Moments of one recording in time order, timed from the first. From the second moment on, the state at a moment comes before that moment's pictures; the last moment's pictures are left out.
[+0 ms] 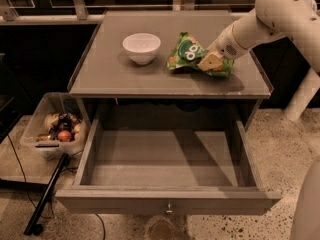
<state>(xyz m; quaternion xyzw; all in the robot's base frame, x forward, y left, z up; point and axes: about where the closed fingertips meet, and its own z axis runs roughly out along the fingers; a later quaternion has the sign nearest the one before) 0.724 -0.168 0.856 -0.49 0.80 0.07 0.34</state>
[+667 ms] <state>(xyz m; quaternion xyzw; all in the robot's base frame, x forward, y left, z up) 0.724 -0.167 0.856 -0.49 0.80 0.08 0.34</state>
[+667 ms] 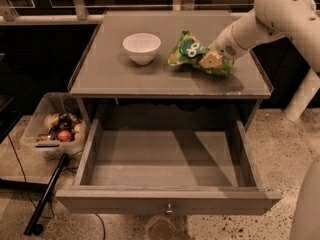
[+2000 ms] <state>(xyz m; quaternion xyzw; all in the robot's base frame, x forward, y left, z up) 0.621 -0.196 0.940 -0.50 0.74 0.07 0.43</state>
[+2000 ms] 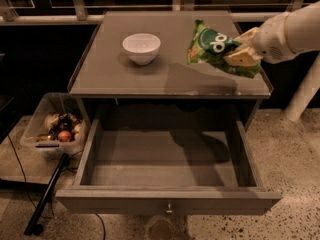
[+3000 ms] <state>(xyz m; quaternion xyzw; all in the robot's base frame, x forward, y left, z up) 0.522 -0.214 0.942 -0.47 0.75 0.06 0.46</state>
